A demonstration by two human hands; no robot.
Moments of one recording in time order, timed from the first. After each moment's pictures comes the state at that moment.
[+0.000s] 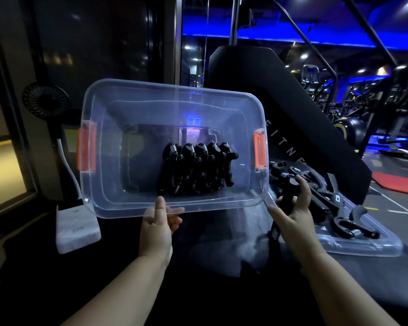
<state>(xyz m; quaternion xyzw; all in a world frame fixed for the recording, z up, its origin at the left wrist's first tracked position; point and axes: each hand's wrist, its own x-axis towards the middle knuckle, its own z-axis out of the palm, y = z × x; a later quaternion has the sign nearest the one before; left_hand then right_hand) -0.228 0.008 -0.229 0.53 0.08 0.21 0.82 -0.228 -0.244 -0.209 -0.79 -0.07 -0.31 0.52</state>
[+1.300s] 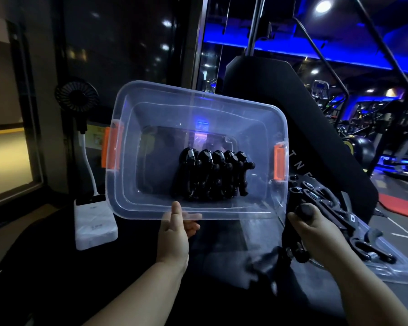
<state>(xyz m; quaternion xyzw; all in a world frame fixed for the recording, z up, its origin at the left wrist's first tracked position) -0.228 0.014 -0.231 0.51 0.08 0.19 0.84 -0.264 -0.222 -0.153 -0.92 0.05 -0.17 0.36</state>
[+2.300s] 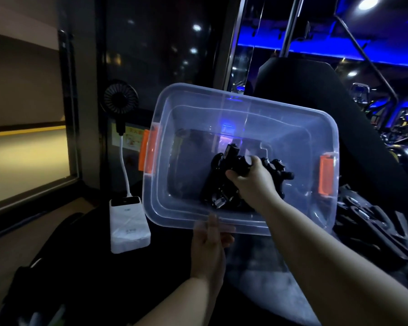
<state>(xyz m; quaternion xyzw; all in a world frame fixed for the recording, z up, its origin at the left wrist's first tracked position) -0.231 0.015 -0.229 0.45 0.06 0.21 0.86 -0.156 -0.050 -0.121 -0.87 -0.10 -0.19 0.44</state>
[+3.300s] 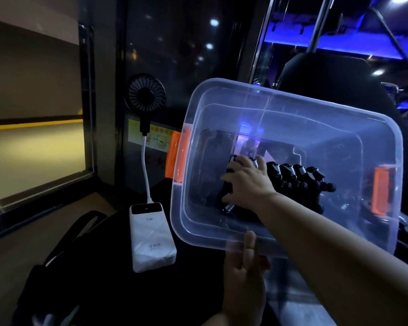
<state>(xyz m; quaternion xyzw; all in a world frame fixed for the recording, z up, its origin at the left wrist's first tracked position) -0.226 0.022 -0.234 0.40 0.05 0.22 0.89 -0.076 0.012 -0.139 -0.92 -0.29 -0.22 -0.15</state>
